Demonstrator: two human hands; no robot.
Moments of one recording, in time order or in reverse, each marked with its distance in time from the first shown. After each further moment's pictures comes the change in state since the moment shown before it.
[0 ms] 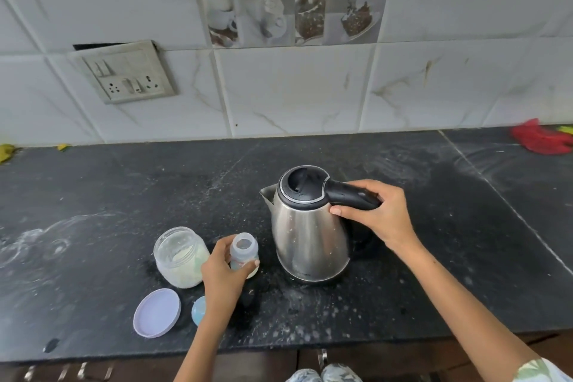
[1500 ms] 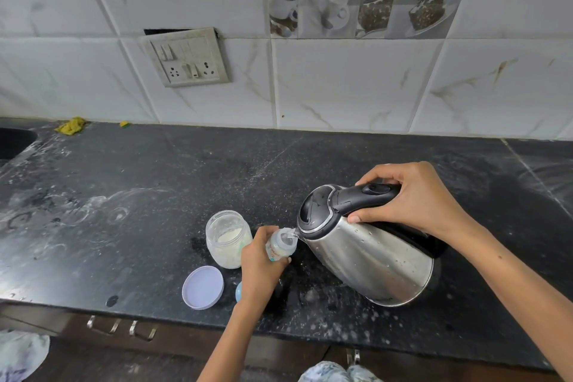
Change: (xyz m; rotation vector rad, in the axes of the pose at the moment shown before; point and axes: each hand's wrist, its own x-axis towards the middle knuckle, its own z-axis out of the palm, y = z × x) left_hand 0.001 0.002 -0.018 0.081 -0.022 0.029; right_hand 0.032 -0.091 0.030 -0.384 -0.406 -0.036
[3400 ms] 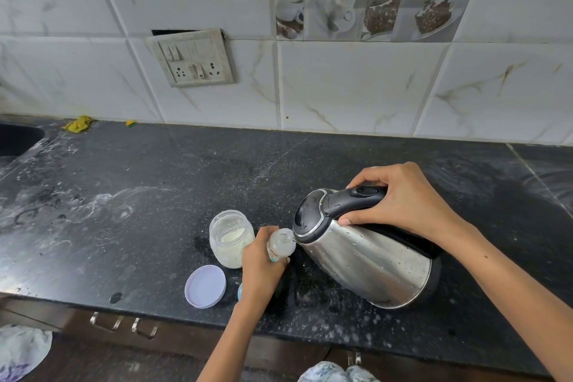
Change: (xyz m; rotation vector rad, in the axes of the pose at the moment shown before) left_hand 0.001 0.000 -0.002 0.049 0.028 0.053; right_hand 0.007 -0.019 0.008 -0.096 -0.068 0.044
